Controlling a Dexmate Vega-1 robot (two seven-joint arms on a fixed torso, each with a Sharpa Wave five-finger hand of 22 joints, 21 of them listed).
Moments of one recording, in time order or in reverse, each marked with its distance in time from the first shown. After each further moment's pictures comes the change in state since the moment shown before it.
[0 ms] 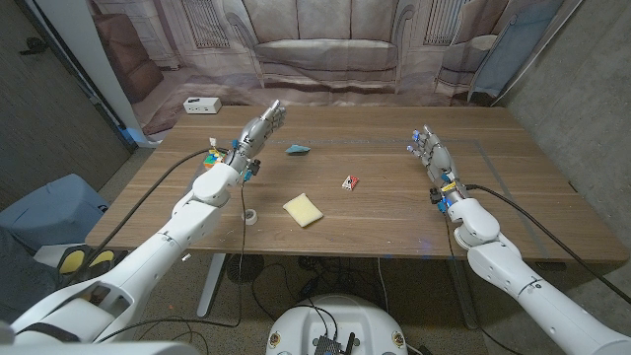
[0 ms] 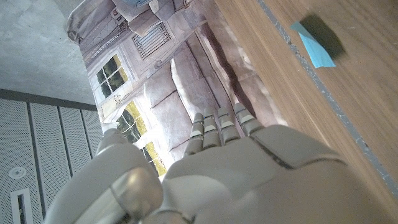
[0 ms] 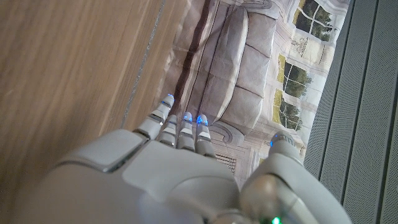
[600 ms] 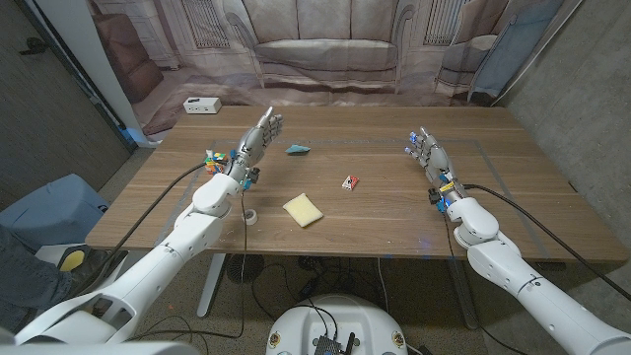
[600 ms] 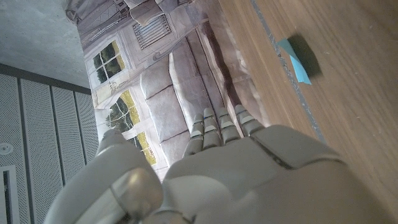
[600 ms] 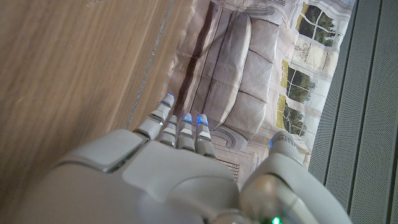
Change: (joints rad) left arm 0.057 -0.012 -0.020 -0.009 -0.086 -0.006 -0.011; left_hand -0.004 -0.004 0.000 0.000 0.000 0.007 -0.007 0.000 0.000 0.000 0.000 -0.005 0.000 -0.002 -0.002 -0.004 0.000 -0.006 -0.006 -0.008 0.000; right arm 0.007 -0.005 -0.010 0.012 0.004 -0.016 0.014; right_hand 0.000 0.000 0.000 0.000 0.000 0.004 -0.004 0.000 0.000 -0.004 0.004 0.000 0.000 0.000 0.000 0.000 0.000 0.000 0.000 0.000 0.000
